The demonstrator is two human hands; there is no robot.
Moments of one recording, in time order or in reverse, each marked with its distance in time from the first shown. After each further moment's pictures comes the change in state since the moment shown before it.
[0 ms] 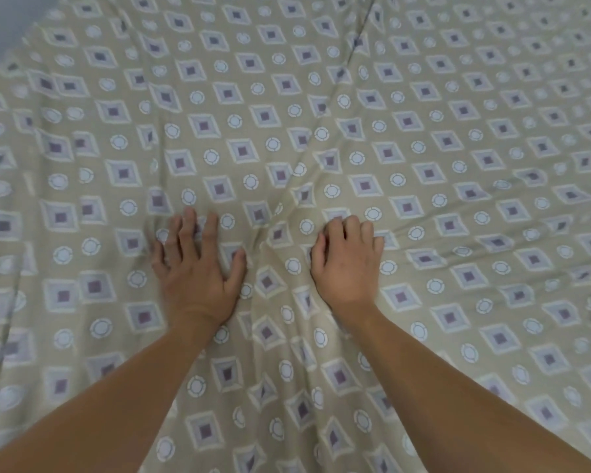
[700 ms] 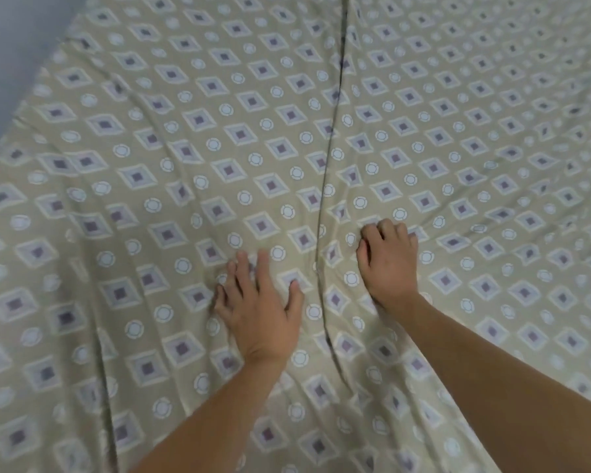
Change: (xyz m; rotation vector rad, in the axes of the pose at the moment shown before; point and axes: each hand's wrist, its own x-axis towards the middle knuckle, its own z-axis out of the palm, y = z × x) left_hand 0.019 -0.019 -0.027 -0.117 -0.214 0.123; right_hand 0.009 -0.028 -0.016 0.004 -0.059 0.223
